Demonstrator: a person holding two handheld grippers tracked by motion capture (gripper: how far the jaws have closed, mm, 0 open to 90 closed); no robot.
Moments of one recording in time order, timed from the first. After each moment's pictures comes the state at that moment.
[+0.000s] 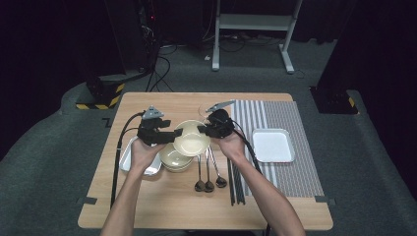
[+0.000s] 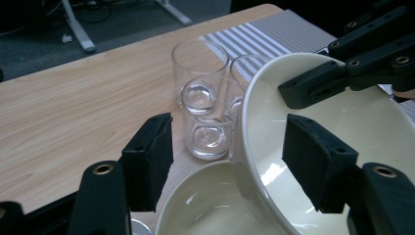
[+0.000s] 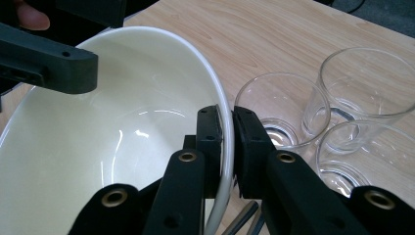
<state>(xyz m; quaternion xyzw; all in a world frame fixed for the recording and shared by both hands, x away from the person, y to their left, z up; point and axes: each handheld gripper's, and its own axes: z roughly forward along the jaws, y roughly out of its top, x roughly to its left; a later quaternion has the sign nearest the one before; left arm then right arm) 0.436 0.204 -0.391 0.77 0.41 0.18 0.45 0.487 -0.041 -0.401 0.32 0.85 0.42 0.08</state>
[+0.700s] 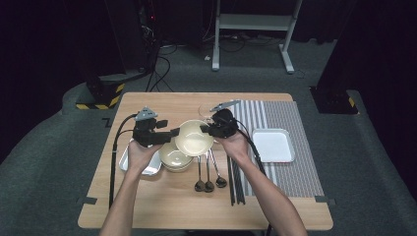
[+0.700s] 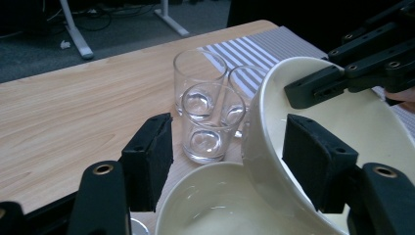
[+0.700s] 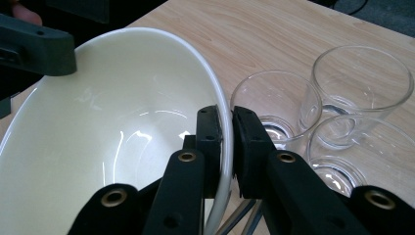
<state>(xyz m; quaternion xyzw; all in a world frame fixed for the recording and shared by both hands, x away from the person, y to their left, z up) 0.429 0.214 -0.389 0.76 0.41 0.18 0.47 0.486 -0.053 -0.399 0.33 0.84 0.42 0.07</state>
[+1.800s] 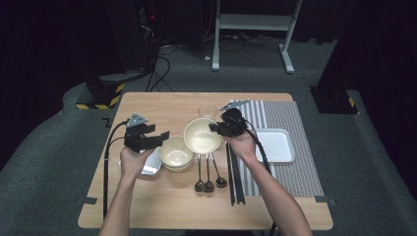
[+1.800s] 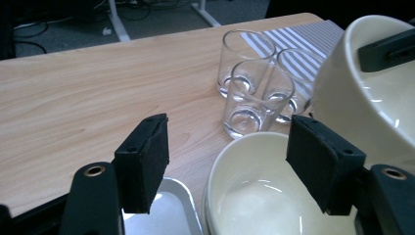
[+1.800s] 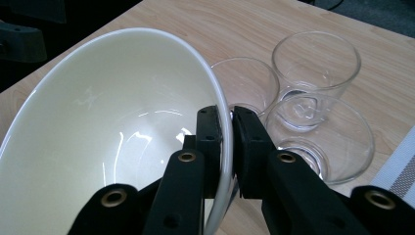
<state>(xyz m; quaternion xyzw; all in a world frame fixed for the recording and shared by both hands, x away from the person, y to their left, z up) 0.419 0.240 -0.411 0.73 0.47 0.21 0.45 0.491 -0.078 -0.401 0.35 0.83 0.42 0.09</state>
